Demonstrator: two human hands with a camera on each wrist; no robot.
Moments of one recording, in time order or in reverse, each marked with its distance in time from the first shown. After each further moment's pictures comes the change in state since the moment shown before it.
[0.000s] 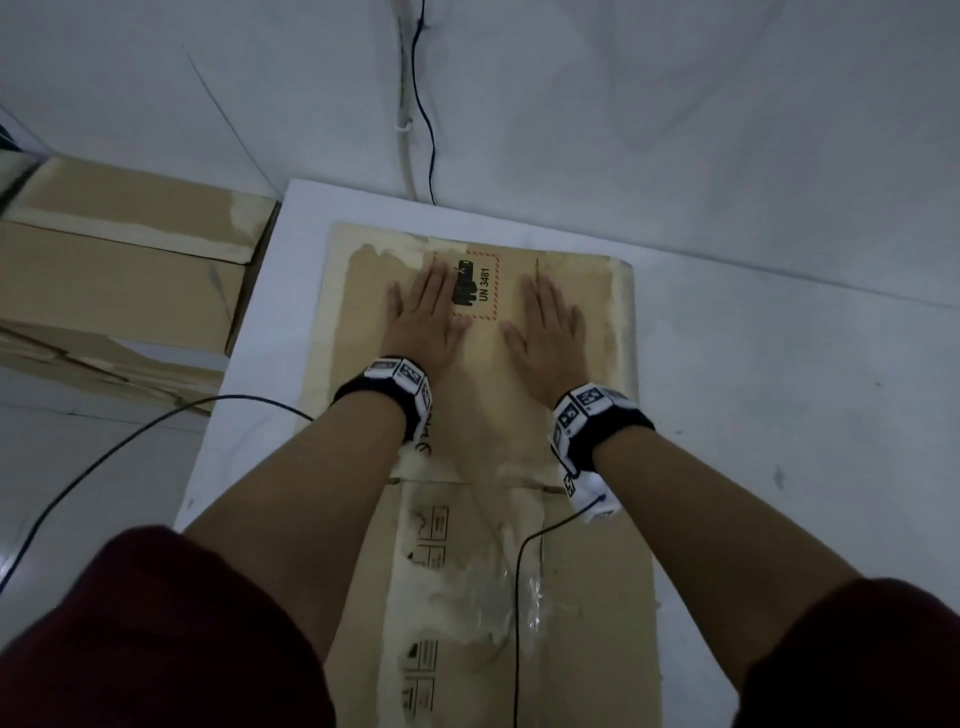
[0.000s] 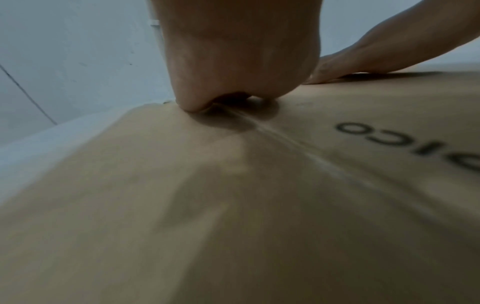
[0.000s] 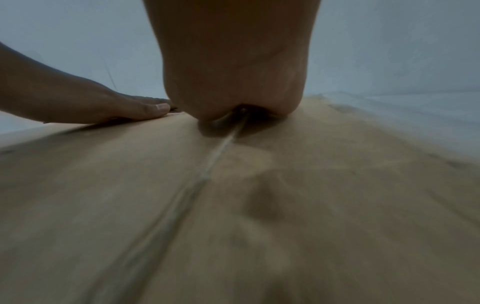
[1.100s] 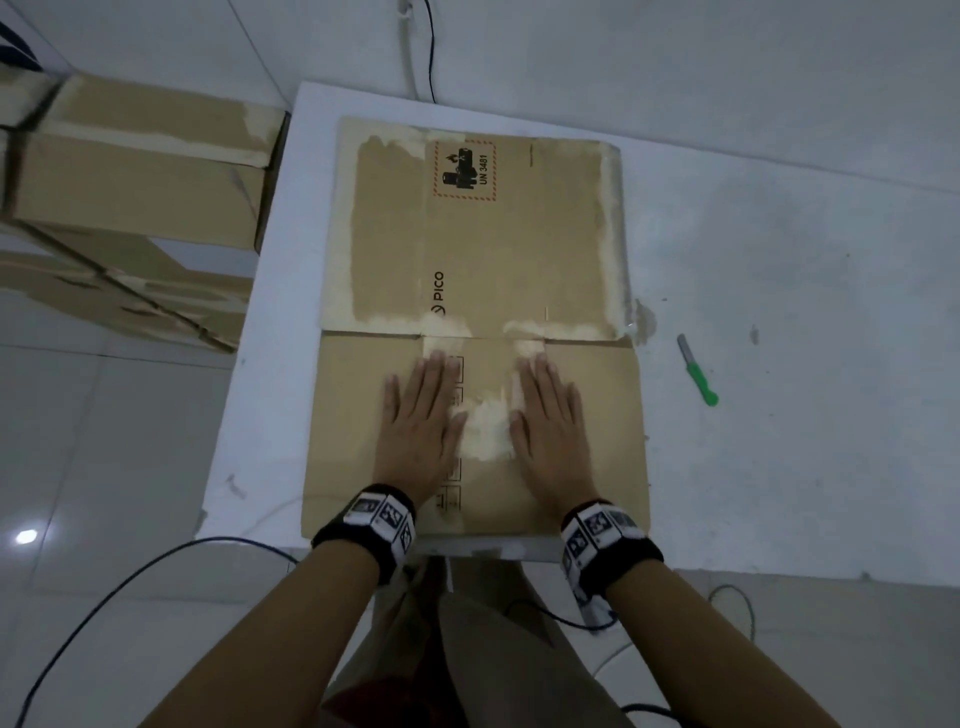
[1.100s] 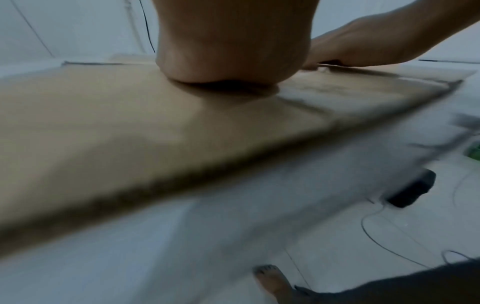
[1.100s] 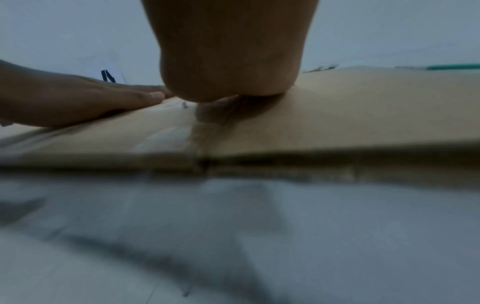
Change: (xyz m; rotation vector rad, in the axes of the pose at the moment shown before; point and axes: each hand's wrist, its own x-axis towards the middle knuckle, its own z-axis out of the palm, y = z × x) left_hand -0.278 0.028 0.057 0.035 0.064 0.069; right_hand -0.279 -0.026 0.038 -0.013 0.017 -0.013
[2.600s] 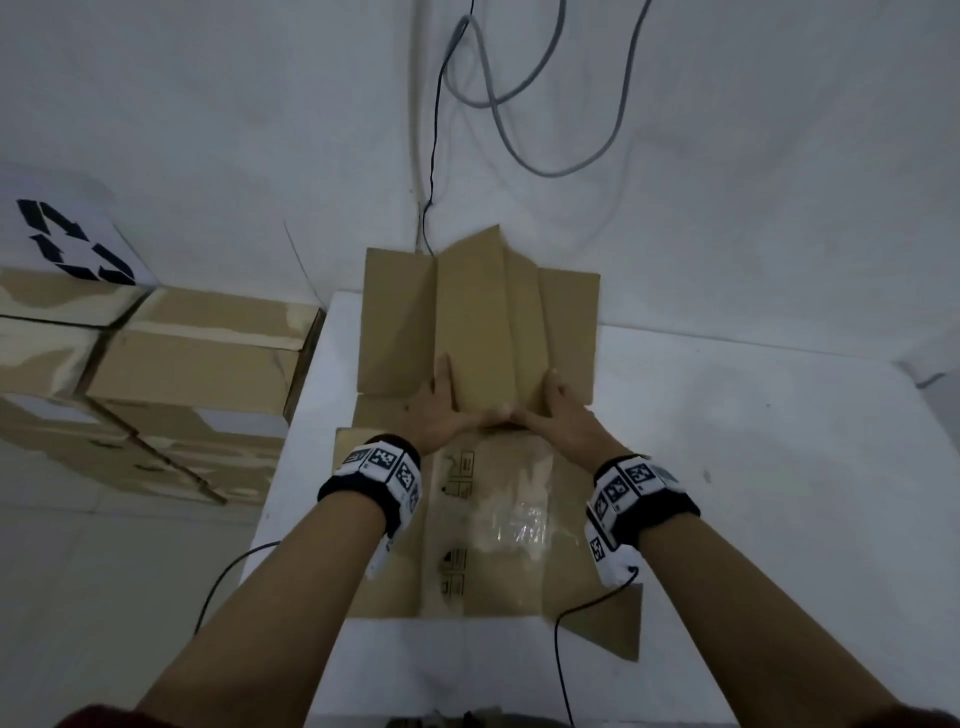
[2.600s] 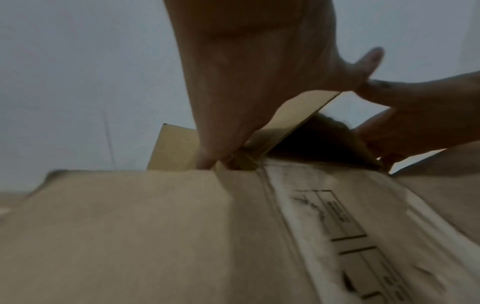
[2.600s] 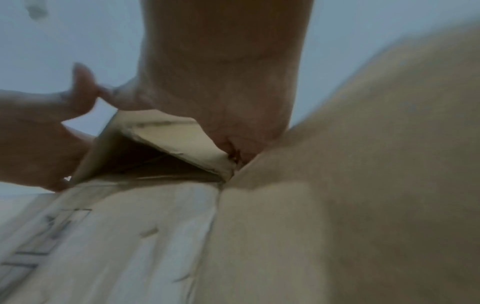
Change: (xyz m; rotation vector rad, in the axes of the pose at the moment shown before) left_hand 0.156 0.018 -0.177 -0.652 -0.326 -0.254; right_hand 0.152 -0.030 -0.175 0.269 -0.295 0.263
